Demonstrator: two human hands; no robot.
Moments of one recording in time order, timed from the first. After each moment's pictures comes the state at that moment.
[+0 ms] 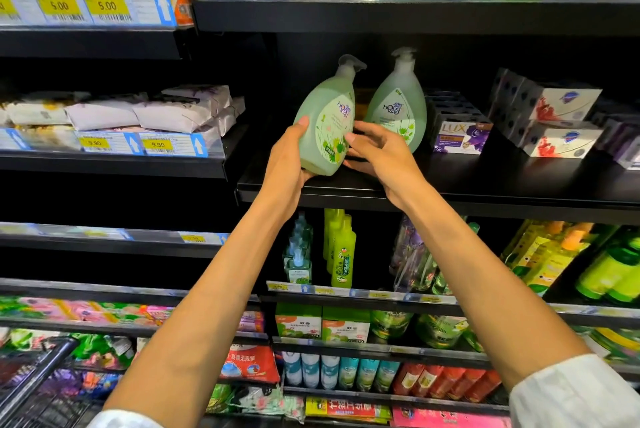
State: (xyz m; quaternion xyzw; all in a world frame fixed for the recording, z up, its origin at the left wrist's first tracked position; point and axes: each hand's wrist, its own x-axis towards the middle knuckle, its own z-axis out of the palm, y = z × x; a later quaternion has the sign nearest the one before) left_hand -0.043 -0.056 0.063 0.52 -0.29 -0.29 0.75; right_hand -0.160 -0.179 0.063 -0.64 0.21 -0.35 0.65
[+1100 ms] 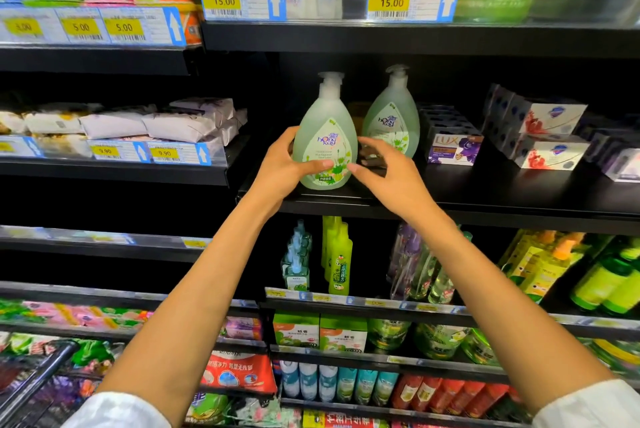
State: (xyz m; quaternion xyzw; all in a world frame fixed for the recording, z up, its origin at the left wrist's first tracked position) left_hand -0.016 -0.055 0.061 0.62 -0.43 -0.17 0.63; right_hand -0.197 -0.179 0.060 -0.86 0.21 -0.34 0.32
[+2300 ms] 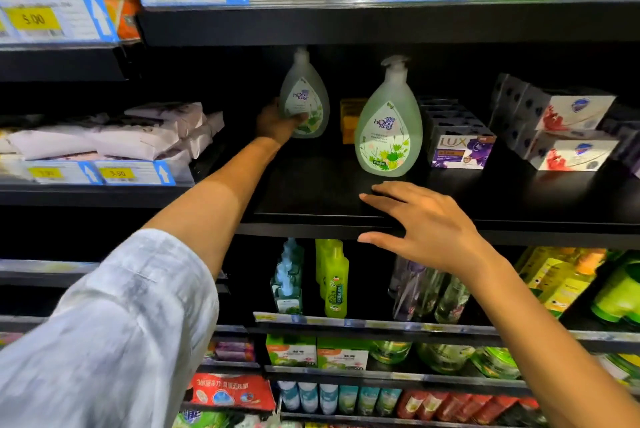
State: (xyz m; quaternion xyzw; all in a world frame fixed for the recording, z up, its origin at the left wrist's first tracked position) left_hand 0.122 -0.226 0.057 0.74 -0.34 -0.08 0.57; right_hand -0.242 -0.210 0.028 -0.96 0.20 -0.18 -0.04
